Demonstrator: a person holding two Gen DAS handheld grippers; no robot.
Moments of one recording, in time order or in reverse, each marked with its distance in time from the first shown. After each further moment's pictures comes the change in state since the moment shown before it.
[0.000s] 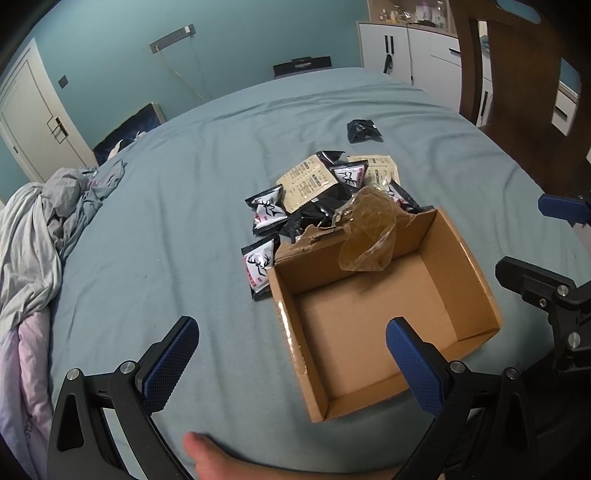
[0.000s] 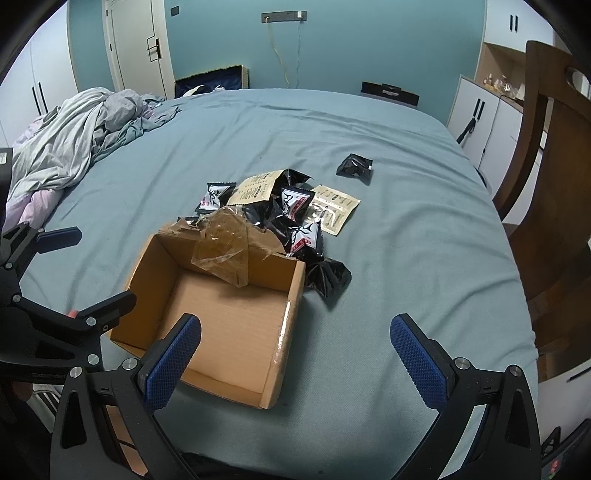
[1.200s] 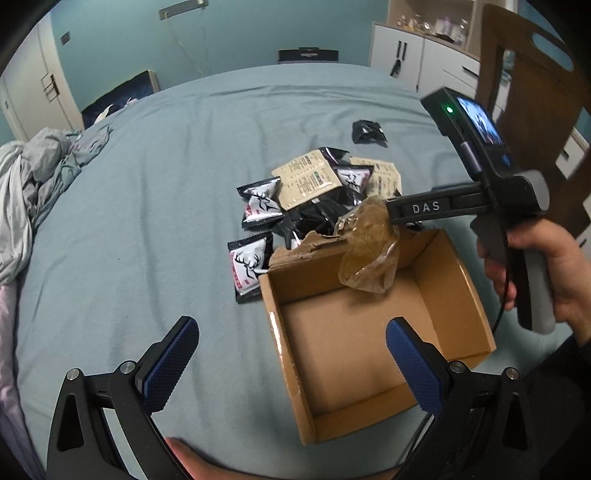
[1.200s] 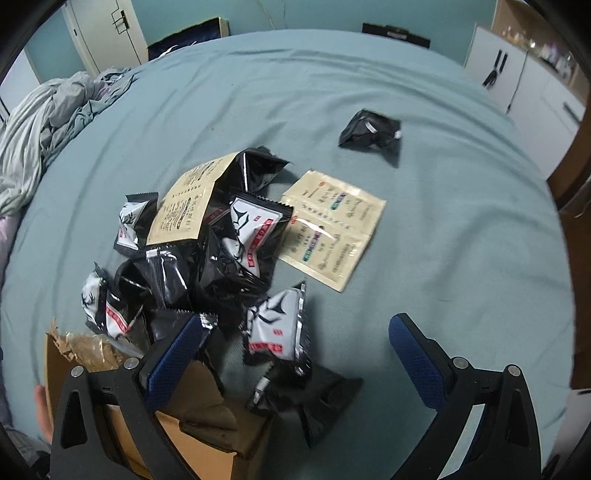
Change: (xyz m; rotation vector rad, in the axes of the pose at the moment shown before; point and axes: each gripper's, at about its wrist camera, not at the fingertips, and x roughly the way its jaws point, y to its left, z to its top) left arm 0.026 0.024 0.020 -0.127 0.060 -0.125; right arm 0.188 -0.036 0.098 0.071 0.224 0.049
